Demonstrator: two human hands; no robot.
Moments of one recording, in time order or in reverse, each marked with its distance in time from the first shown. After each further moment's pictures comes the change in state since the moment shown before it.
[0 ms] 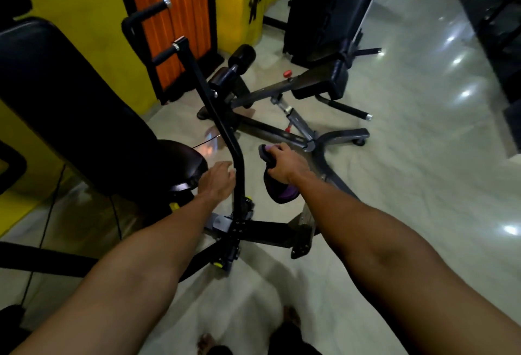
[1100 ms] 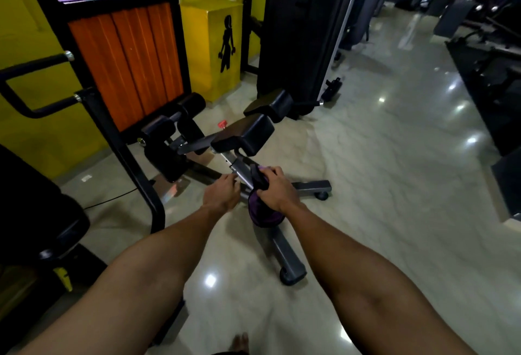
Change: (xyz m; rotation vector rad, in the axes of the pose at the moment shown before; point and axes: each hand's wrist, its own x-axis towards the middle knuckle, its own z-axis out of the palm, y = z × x) left_hand 0.223 0.422 0.186 0.036 0.117 0.020; right_hand 0.107 0.428 -0.153 0.266 0.176 -0.057
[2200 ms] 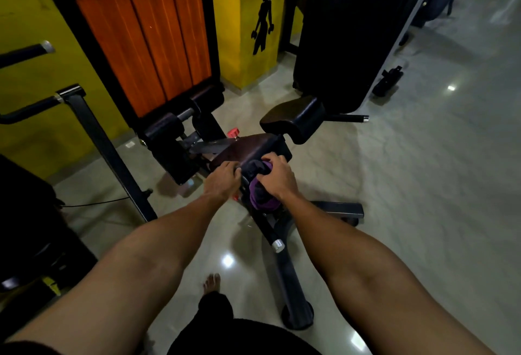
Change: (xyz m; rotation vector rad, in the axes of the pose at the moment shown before) left_hand 0.287 -0.003 0.034 -0.019 0.058 -0.162; right_hand 0.315 0.055 -0.019 0.182 -0.020 -0.071
